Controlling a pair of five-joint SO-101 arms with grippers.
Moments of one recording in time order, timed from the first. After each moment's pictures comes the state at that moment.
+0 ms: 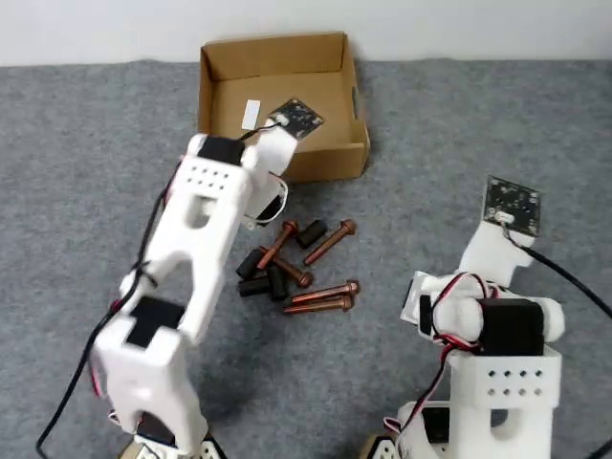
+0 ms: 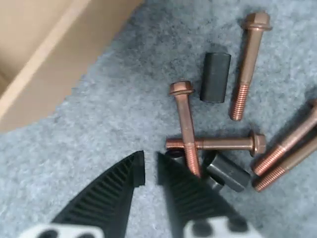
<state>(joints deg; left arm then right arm) 12.2 23.7 -15.3 85.8 -16.8 -3.4 -52.7 29.5 100.6 -20.4</state>
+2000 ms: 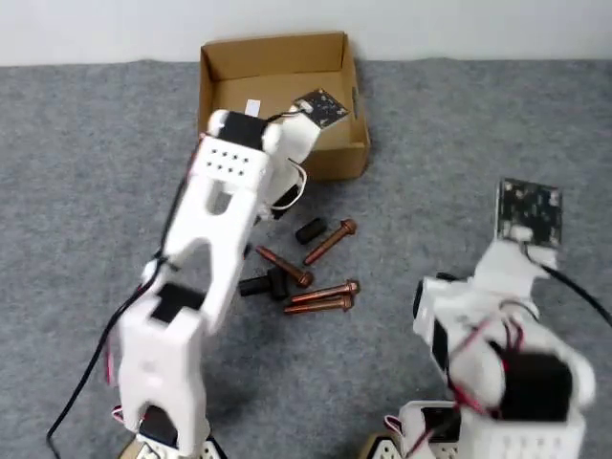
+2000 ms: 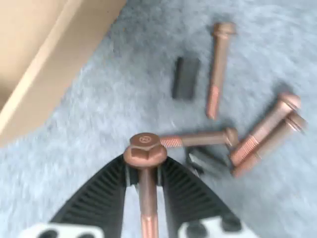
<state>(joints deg) 15.6 23.8 -28.8 99.4 -16.9 -2.3 -63.6 23.6 100.7 -9.0</state>
